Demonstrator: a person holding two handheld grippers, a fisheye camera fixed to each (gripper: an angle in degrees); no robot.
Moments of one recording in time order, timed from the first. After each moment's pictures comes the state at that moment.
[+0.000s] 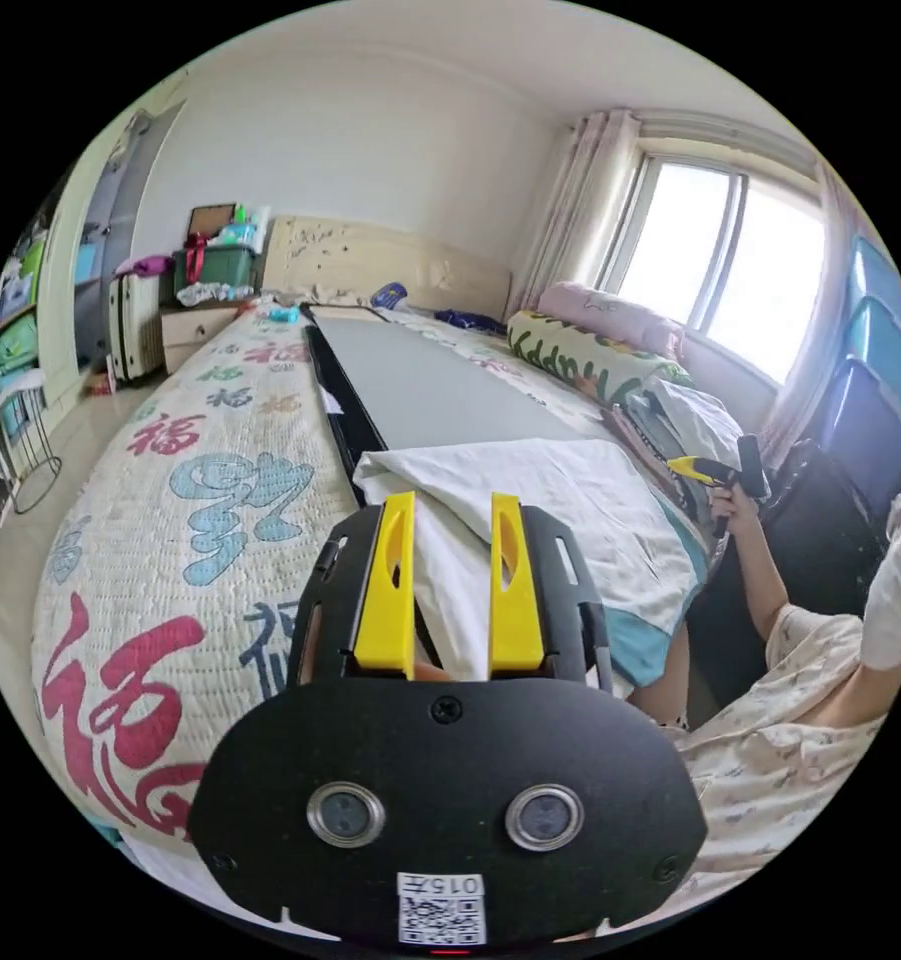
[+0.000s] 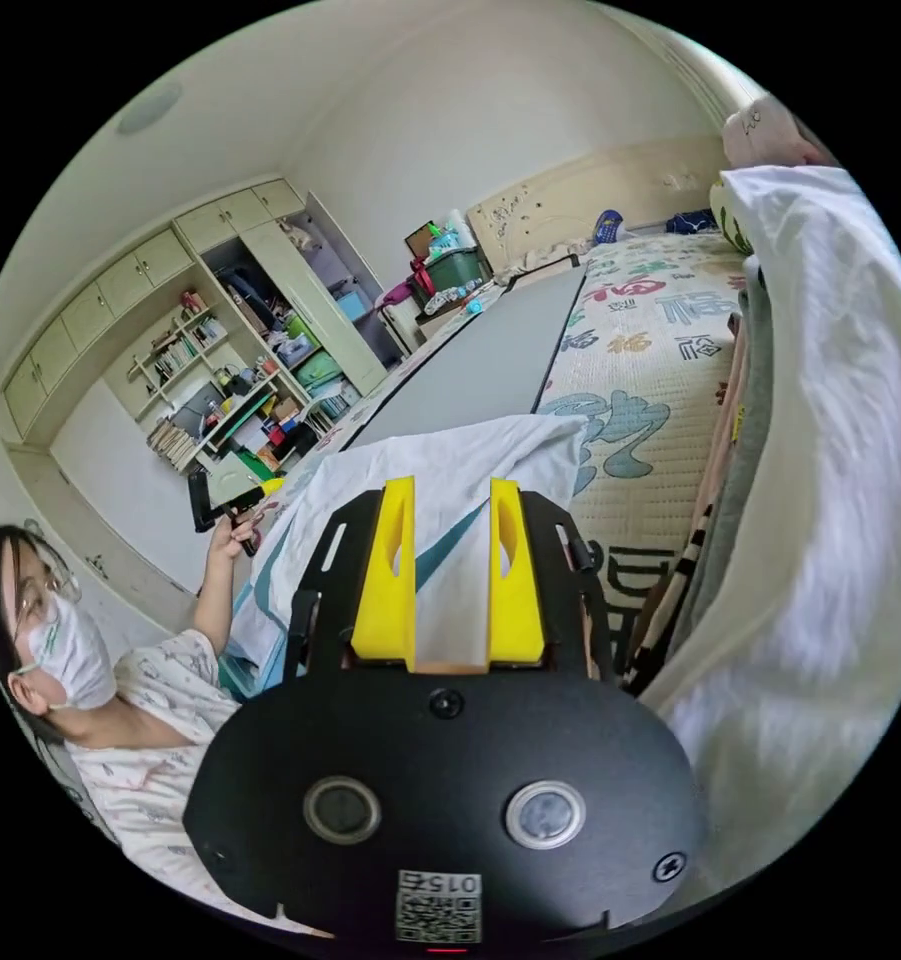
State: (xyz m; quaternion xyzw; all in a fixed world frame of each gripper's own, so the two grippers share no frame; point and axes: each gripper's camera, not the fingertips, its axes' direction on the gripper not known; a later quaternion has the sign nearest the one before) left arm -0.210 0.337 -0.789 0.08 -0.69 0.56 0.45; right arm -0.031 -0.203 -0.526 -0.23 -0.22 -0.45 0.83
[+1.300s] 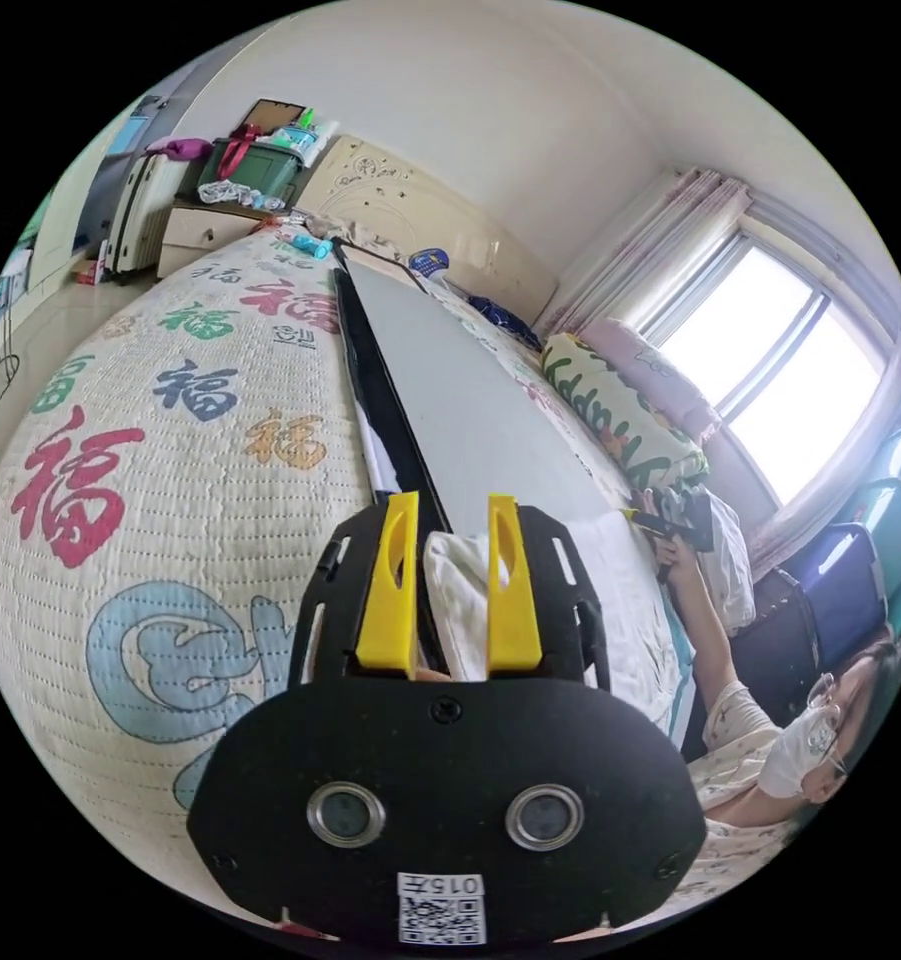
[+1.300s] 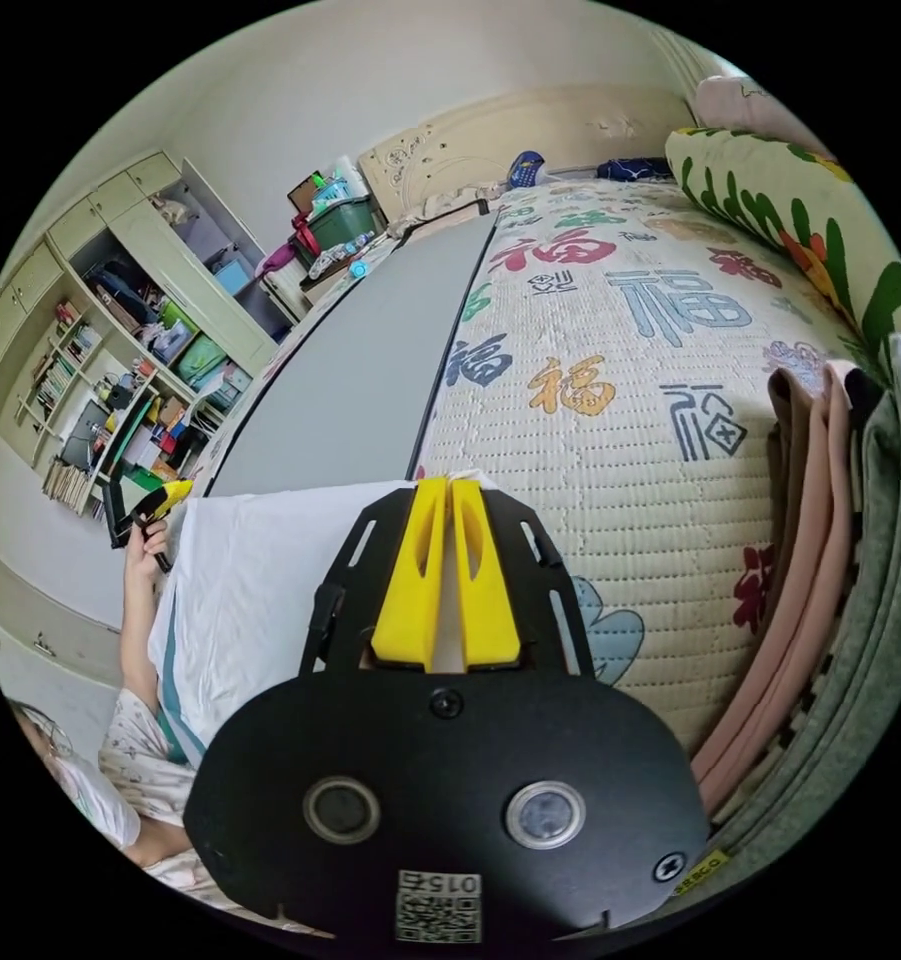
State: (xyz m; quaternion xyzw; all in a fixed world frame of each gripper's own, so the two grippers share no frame) left arm -0.352 -0.074 -1.013 0.11 -0.66 0.49 0.56; right arm -0.391 -0.295 -0.429 -0.25 -0.07 -0.44 0.86
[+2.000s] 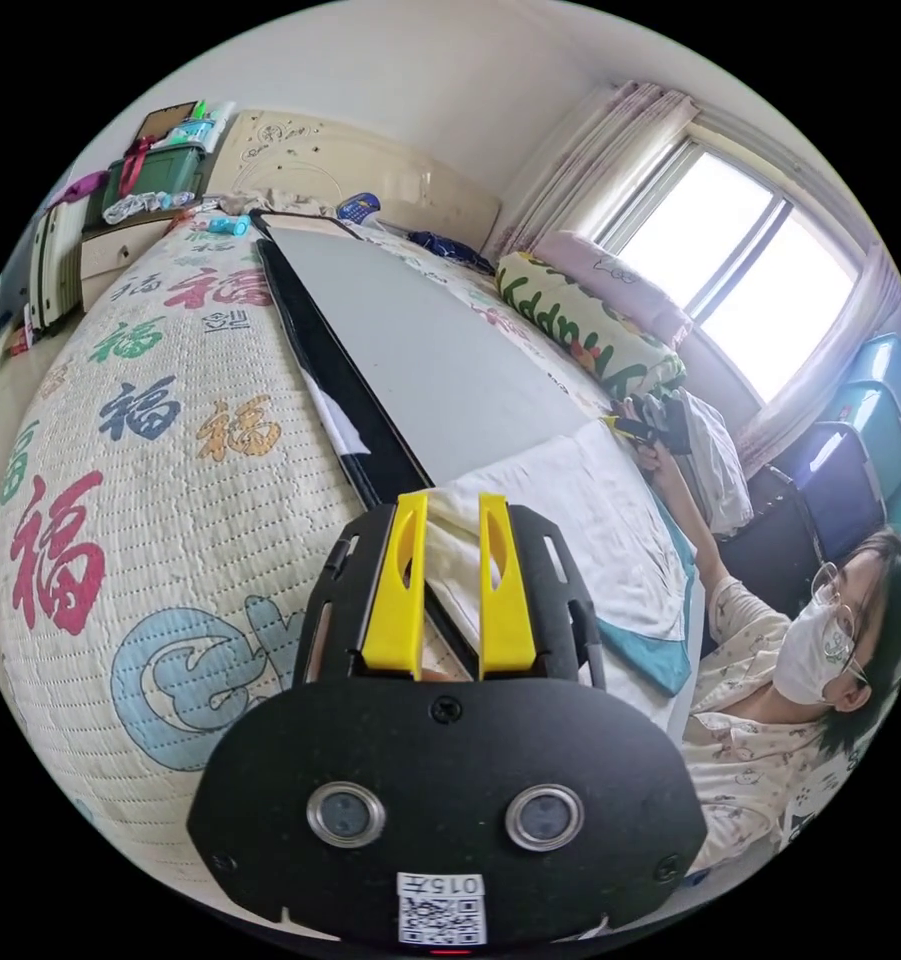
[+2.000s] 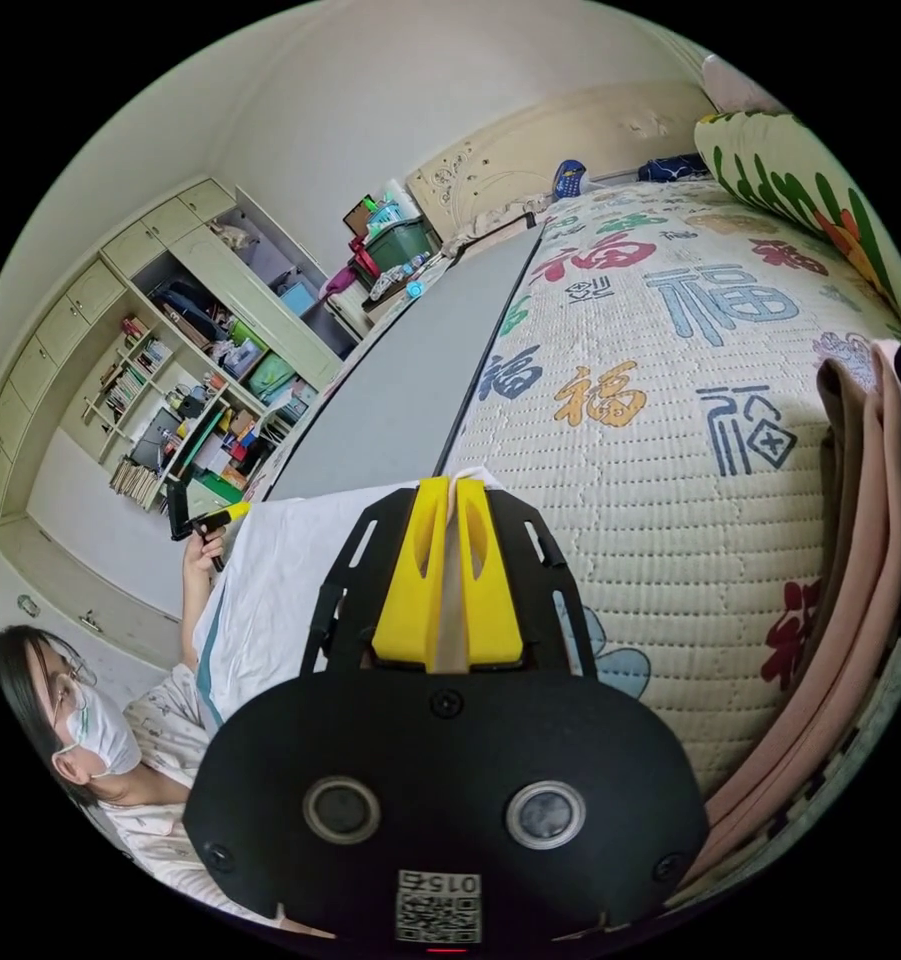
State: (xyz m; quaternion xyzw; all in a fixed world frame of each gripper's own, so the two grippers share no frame) left arm -0.313 -0.097 -1.017 -0.02 -0.71 0.47 0.53; right arm -0.386 -0.325 -0.462 -0.27 -0.19 -0.41 0.85
